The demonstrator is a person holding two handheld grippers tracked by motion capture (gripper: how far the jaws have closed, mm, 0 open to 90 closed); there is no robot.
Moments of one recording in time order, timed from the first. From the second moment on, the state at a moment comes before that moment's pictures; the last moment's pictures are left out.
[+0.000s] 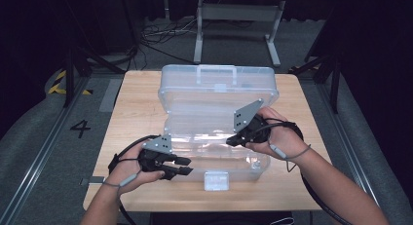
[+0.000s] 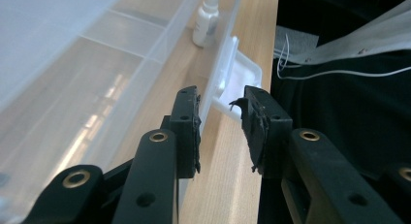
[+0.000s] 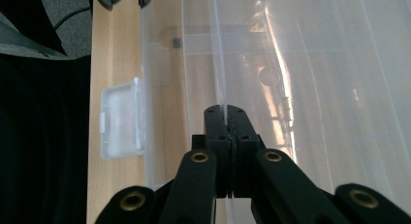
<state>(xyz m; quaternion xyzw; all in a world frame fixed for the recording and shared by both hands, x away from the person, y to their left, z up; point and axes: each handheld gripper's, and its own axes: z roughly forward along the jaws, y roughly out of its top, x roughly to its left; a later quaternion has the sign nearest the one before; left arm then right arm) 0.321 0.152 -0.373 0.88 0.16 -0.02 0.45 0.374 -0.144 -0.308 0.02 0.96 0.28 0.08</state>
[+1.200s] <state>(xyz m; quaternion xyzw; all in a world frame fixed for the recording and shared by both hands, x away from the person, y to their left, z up) 0.342 0.182 -0.317 0.81 0.26 0.09 0.53 0.366 -0.146 -0.312 0.02 0.95 0.29 0.10</state>
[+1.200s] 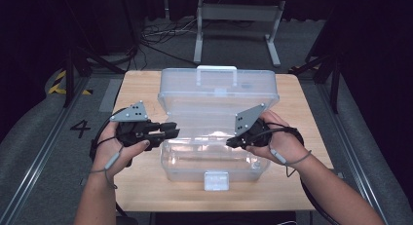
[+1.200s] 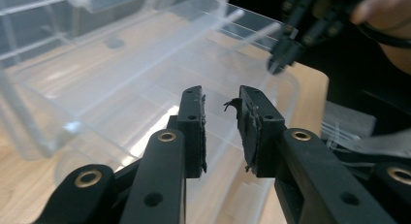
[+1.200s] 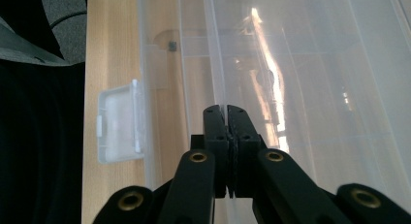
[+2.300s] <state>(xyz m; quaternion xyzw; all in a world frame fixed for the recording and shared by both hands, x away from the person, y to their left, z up) 0.351 0.183 -0.317 0.75 0.36 0.19 0.52 0.347 -0.148 -0.322 0.03 0.94 0.30 0.14</state>
